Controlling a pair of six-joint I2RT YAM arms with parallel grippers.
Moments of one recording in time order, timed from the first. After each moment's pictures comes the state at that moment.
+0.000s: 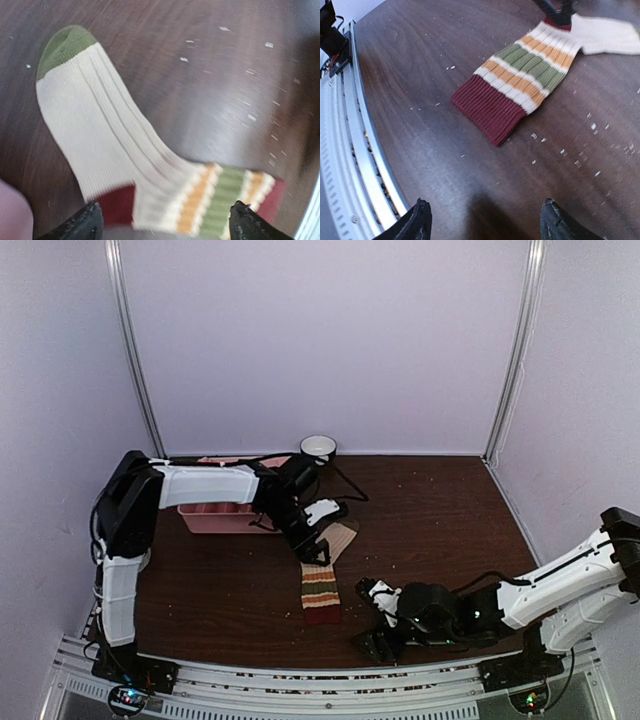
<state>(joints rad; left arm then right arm) -0.79 2.12 1.62 -0.66 0.34 0.28 1.32 1.39 0.47 0.21 0.17 0.44</state>
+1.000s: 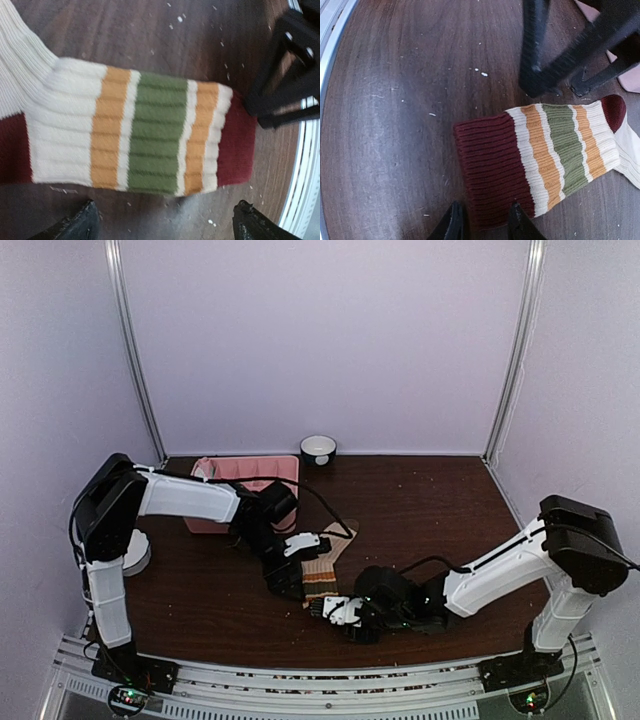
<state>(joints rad) -0.78 1.98 1.31 -0.66 0.51 0.47 1.21 1.73 0.71 0.26 0.07 -0.36</state>
